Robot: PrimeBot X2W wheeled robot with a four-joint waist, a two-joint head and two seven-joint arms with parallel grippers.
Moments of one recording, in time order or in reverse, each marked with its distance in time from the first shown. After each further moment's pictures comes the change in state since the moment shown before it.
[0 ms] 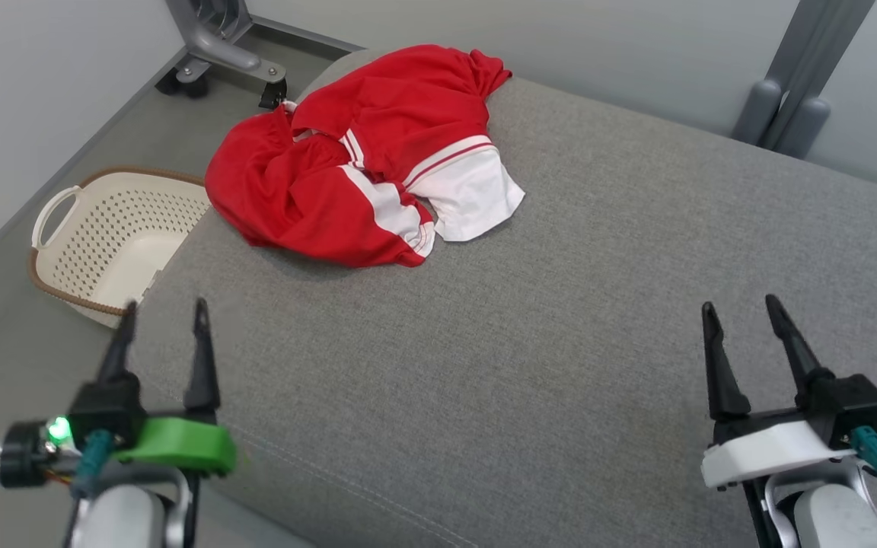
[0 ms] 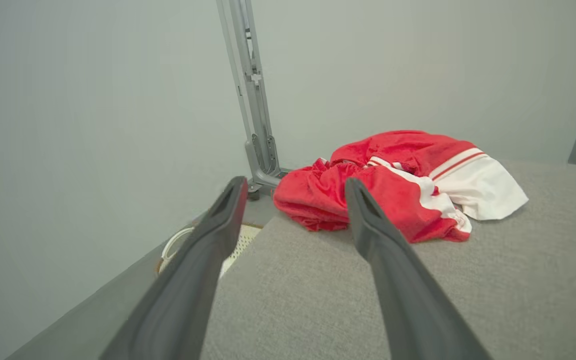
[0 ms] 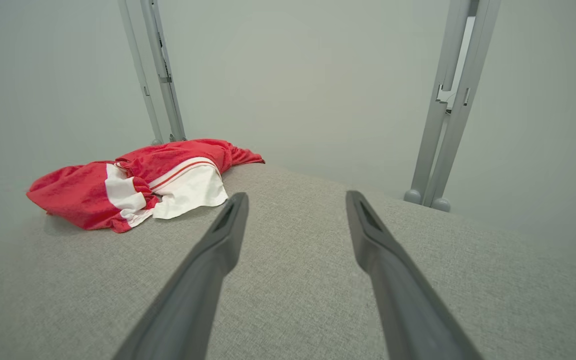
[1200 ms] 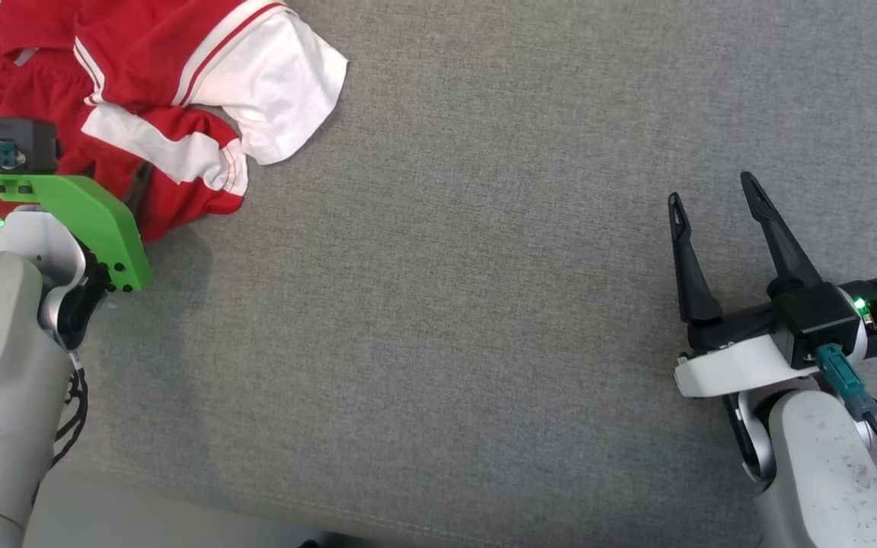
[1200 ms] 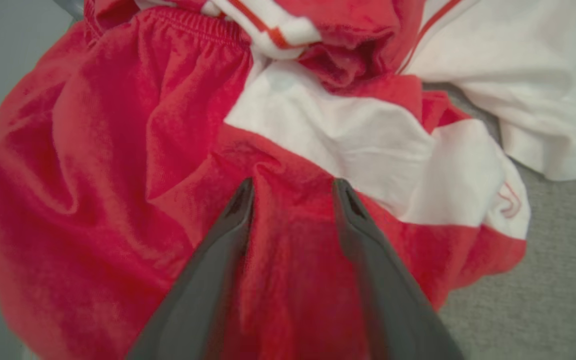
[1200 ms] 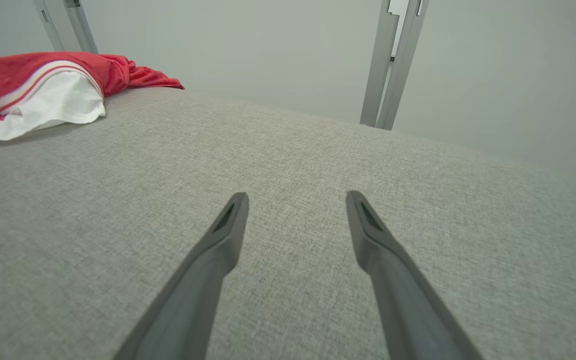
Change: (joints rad) left arm -0.729 0.285 -0.388 0.604 -0.527 -0.156 0.434; right arm -0.213 -0.001 0.047 -0.051 -0.192 0.000 0.000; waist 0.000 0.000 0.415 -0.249
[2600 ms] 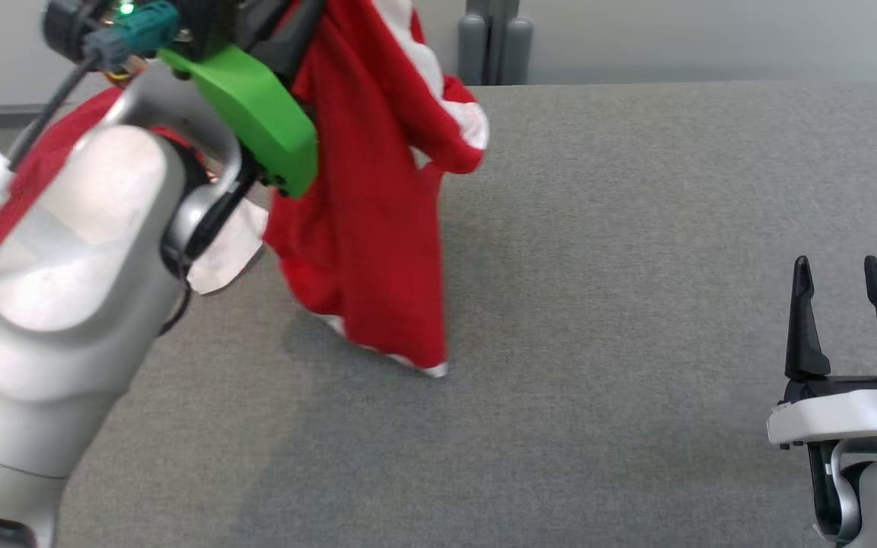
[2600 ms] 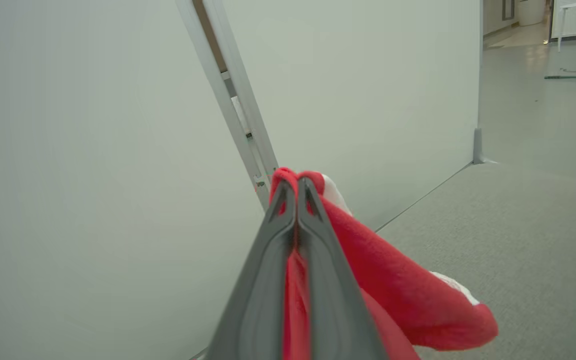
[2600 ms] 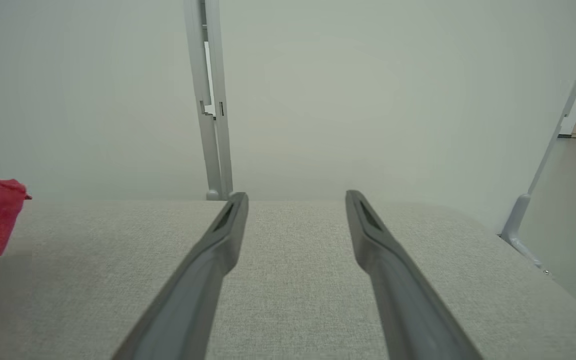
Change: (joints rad) left arm -0.196 0.010 -0.308 -0.551 -0.007 0.050 -0.092; right arm 0.153 0.000 -0.227 0.009 0.170 0.000 0.000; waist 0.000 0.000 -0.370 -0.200
